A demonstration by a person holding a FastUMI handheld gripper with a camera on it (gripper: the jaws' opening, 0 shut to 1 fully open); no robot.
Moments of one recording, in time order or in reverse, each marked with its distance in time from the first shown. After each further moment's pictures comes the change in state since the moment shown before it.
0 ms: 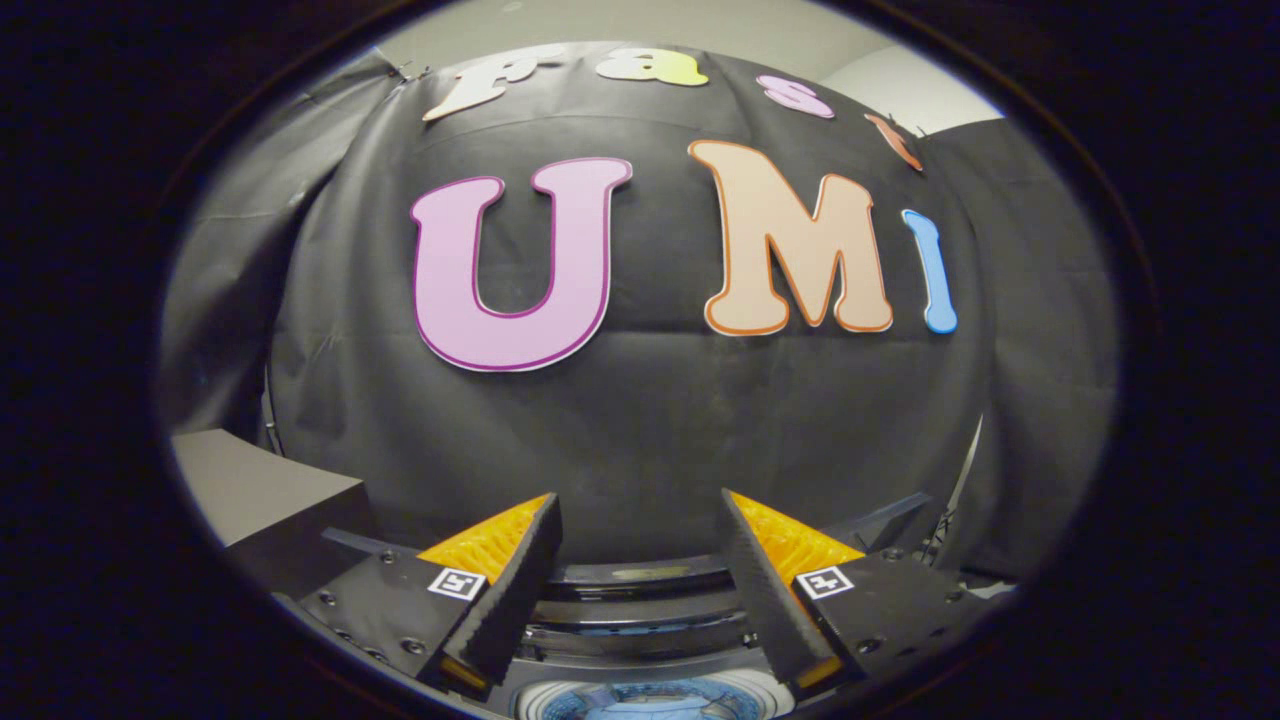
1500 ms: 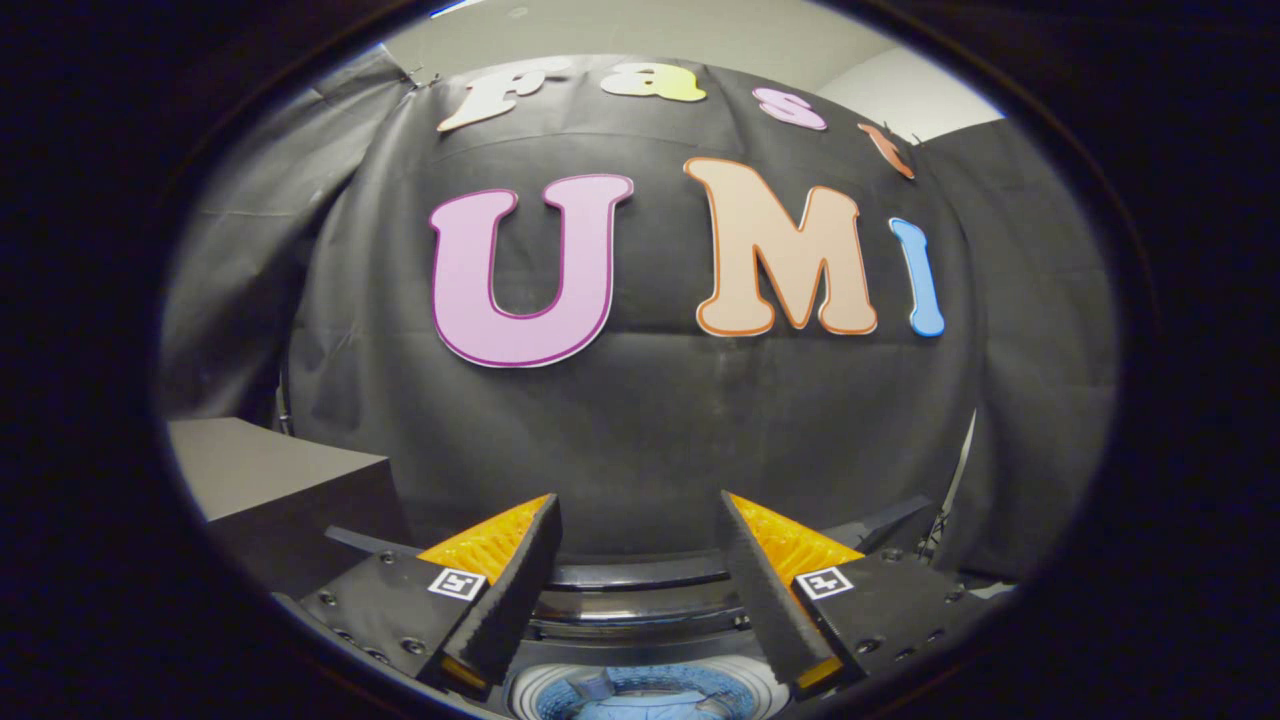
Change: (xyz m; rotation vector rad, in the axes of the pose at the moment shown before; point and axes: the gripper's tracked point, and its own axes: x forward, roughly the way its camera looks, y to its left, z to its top) arm -0.041 -0.001 -0.010 -0.010 -0.033 0.009
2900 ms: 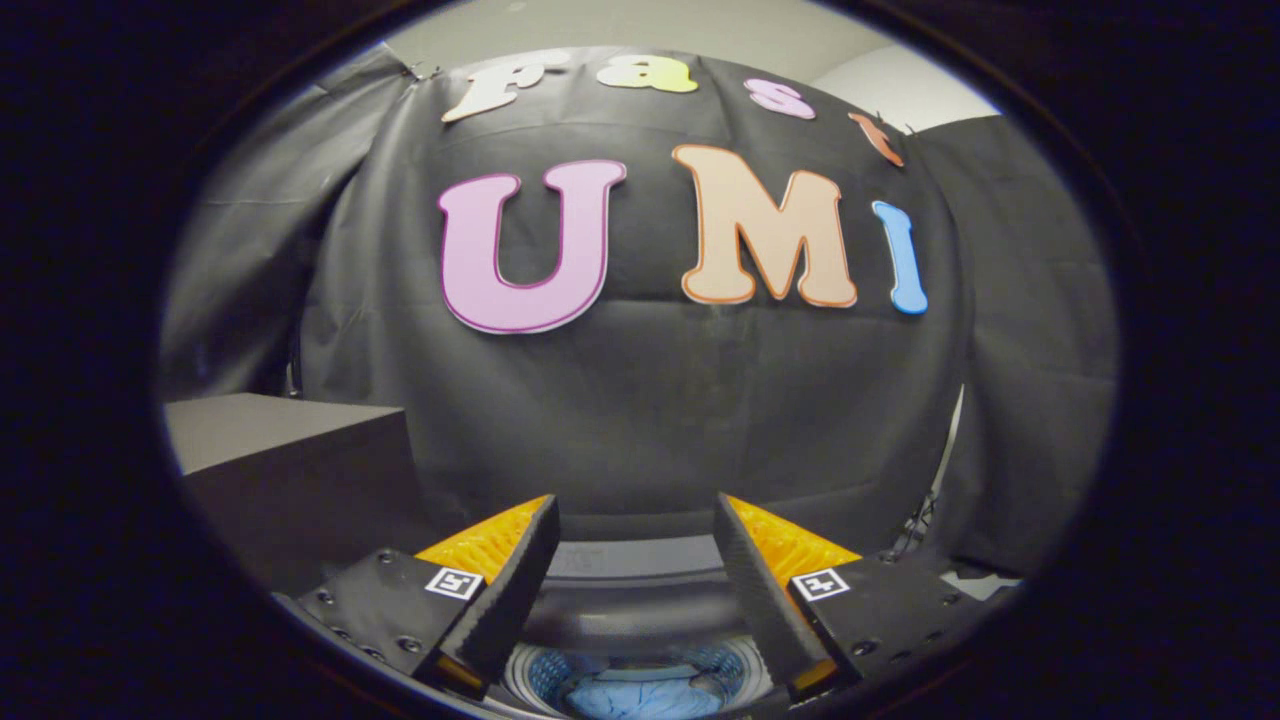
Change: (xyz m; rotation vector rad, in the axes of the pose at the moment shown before) arm -0.051 -0.019 -0.047 0.009 0.096 -0.025
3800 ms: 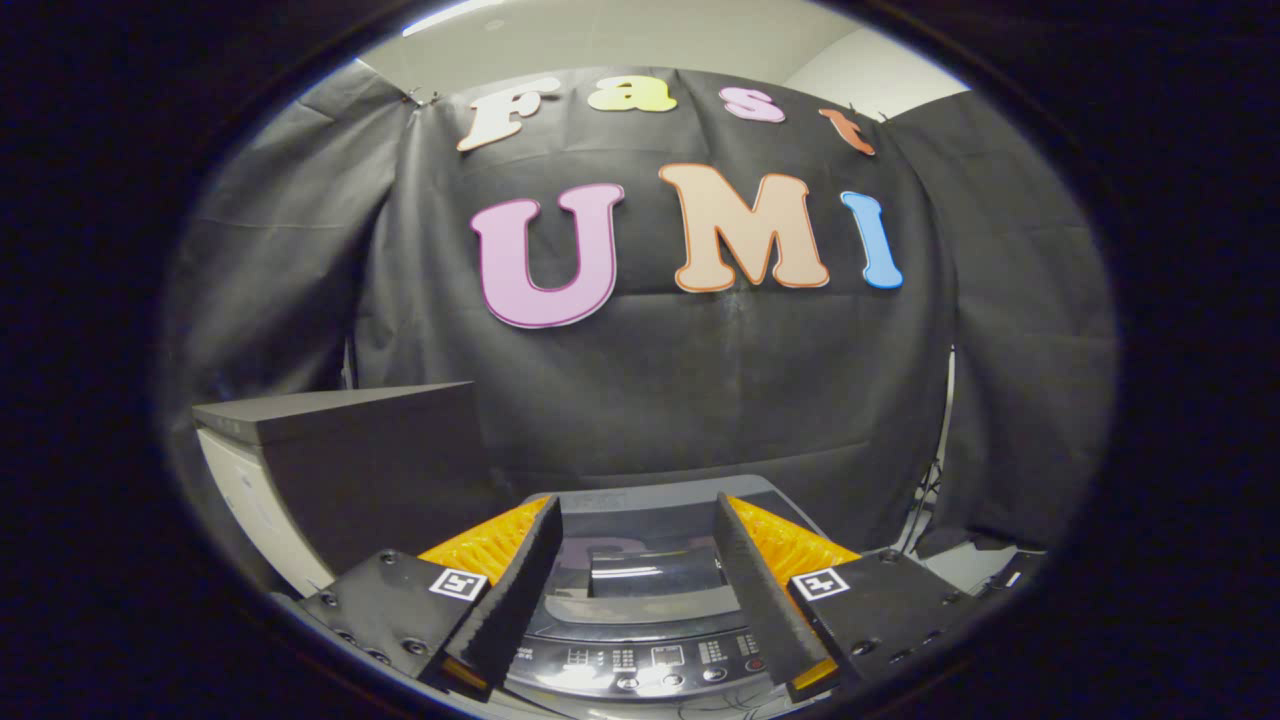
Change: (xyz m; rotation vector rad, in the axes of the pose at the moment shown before) arm -0.131 0.002 -0.022 0.053 -0.055 0.090
